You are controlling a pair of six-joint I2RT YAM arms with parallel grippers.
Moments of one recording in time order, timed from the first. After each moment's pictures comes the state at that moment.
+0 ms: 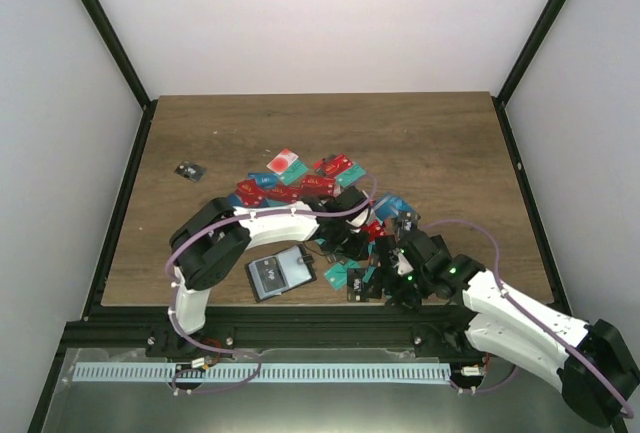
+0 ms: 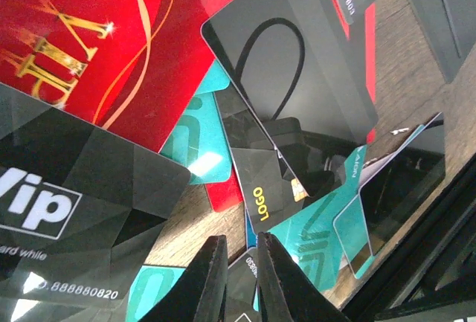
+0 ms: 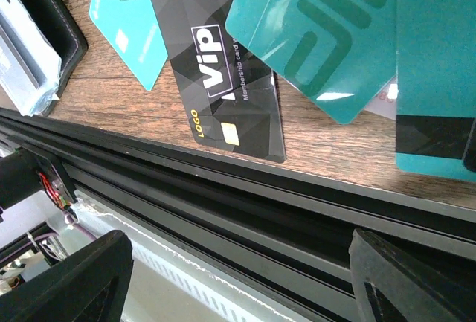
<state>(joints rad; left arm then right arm) -0.97 1.96 1.29 -0.44 0.36 -0.61 0.70 0.83 0.36 -0.64 -0.52 0.99</state>
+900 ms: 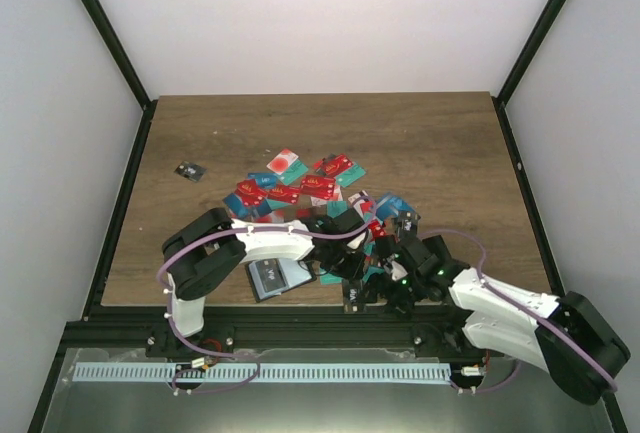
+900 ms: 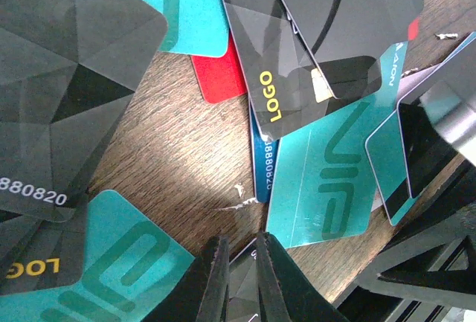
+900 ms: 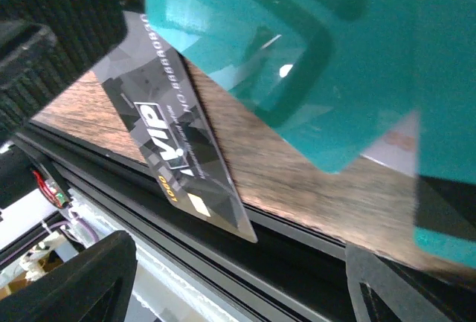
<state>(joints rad) -1.06 1.90 1.12 -0.36 0.32 -0.64 0.70 0.98 0.25 -0.39 -0.61 1.03</state>
